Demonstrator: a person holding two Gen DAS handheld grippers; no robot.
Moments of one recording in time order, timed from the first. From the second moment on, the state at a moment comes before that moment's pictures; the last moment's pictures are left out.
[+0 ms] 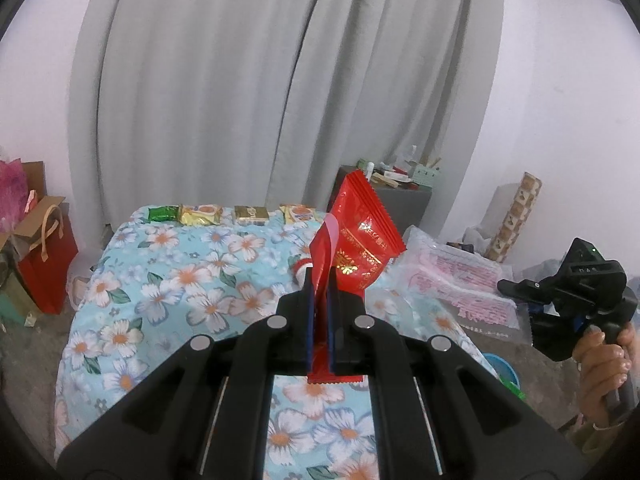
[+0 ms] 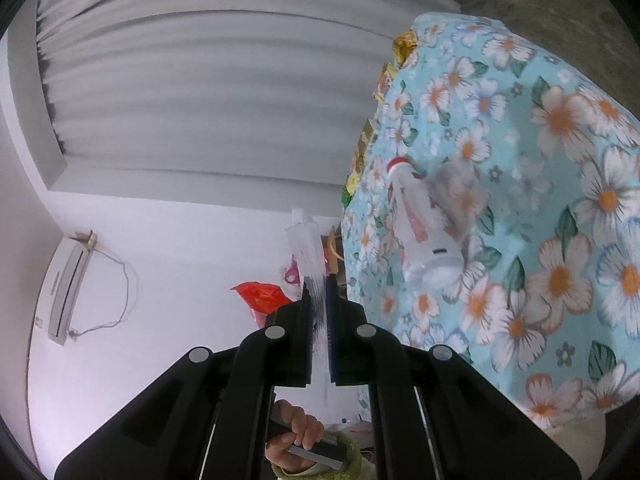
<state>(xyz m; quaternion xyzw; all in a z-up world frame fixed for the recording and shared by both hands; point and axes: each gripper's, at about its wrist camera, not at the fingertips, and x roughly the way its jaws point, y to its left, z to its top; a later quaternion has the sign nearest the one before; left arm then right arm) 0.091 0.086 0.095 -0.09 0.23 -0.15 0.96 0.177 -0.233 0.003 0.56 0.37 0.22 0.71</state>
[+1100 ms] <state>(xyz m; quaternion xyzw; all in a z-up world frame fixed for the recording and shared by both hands) 0.115 -0.223 0.083 0.04 0.33 -0.43 0.84 -0.109 -0.468 -0.029 0.62 0.14 -0.14 0.76</state>
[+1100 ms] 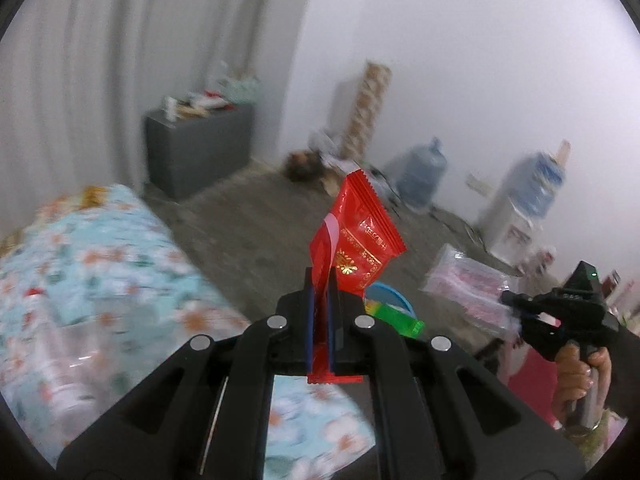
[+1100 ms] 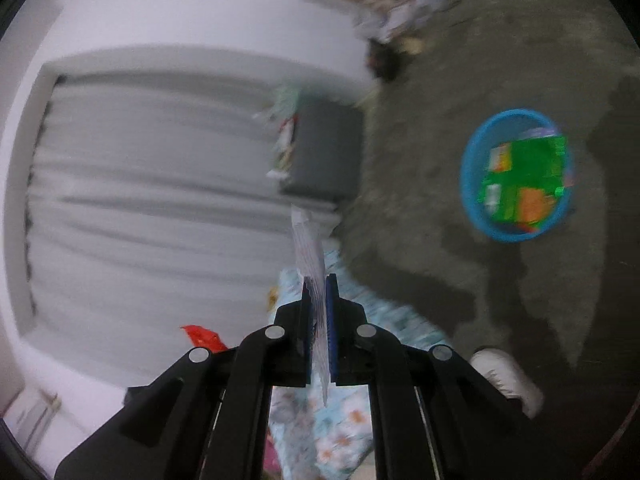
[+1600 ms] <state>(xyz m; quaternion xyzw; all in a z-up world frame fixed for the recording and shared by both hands) 0.148 -0.433 -0.061 0.13 0.49 -0.46 0.72 -0.096 -0.543 -0.169 0.67 0.20 -0.24 0.67</state>
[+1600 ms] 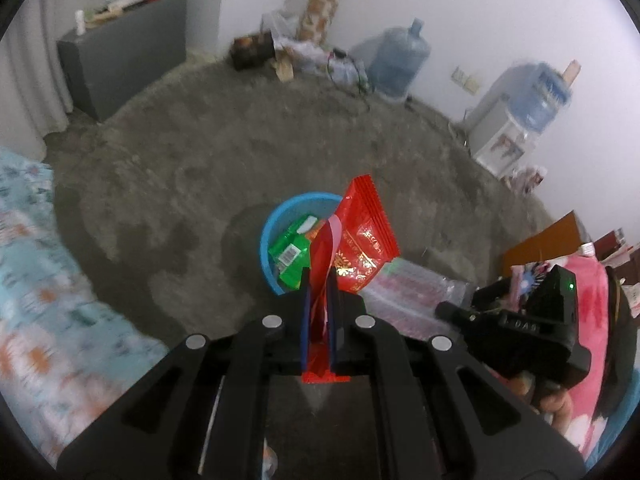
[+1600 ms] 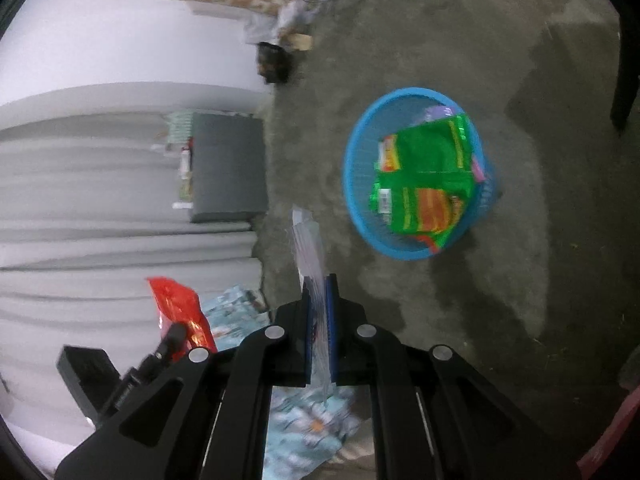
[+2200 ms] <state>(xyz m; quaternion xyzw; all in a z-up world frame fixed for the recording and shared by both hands) 0.176 -0.522 -0.167 0.13 0.57 -0.41 0.70 -0.092 -0.608 -0.272 0.69 0.23 -0.30 0.62</state>
